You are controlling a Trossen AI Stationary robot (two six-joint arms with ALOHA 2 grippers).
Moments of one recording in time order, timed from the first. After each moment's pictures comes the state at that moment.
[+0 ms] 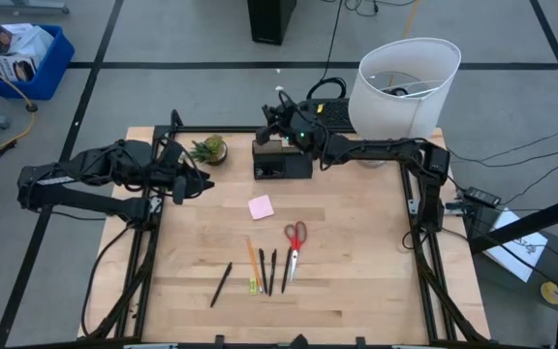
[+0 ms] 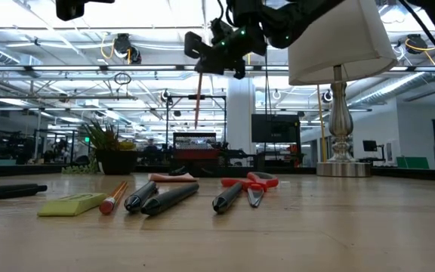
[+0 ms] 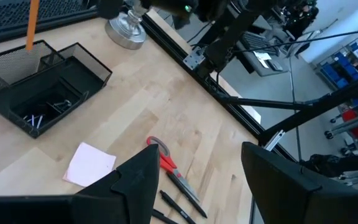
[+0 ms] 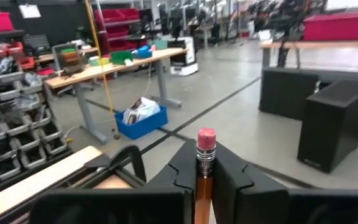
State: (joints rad) left arm 0.05 0.77 1.04 -0.68 -0.03 -0.73; right arm -0.34 1.91 1.42 0.41 0.48 0.17
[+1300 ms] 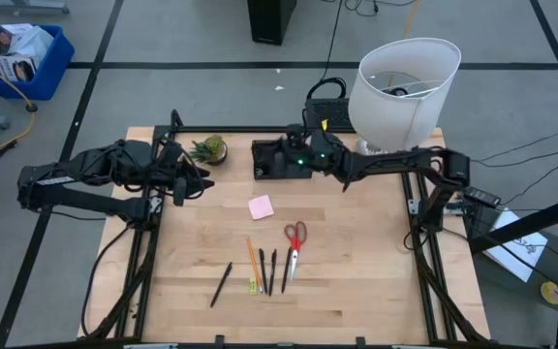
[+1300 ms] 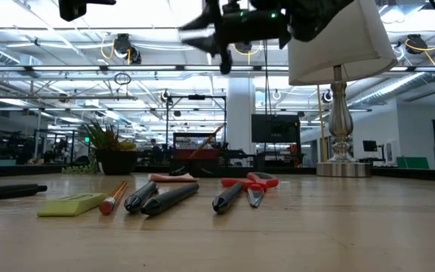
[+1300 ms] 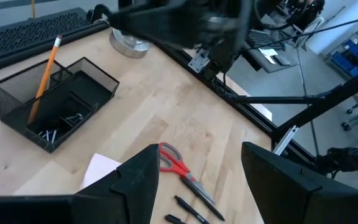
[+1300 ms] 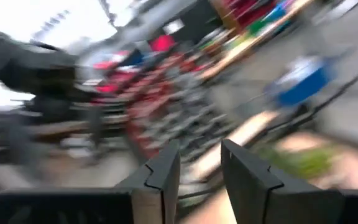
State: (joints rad) left arm 0.05 0.77 1.04 -0.68 -0.05 -0.64; right arm -0.23 1.75 1.18 0.62 -0.01 0.66
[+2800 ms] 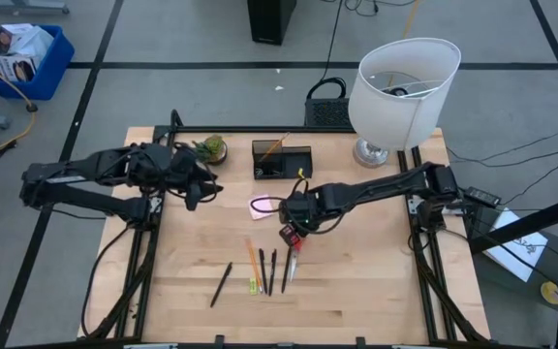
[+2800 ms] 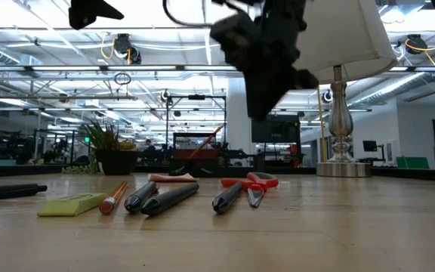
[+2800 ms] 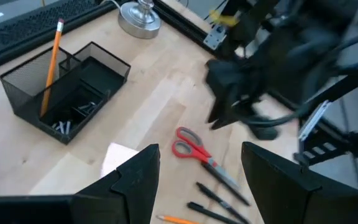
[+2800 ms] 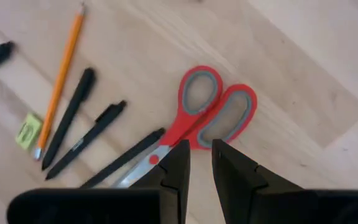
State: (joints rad) left arm 0.05 0.86 1.04 -0.69 -0.05 -0.58; right arm 0.10 1.87 1.48 -0.89 -0.01 0.97
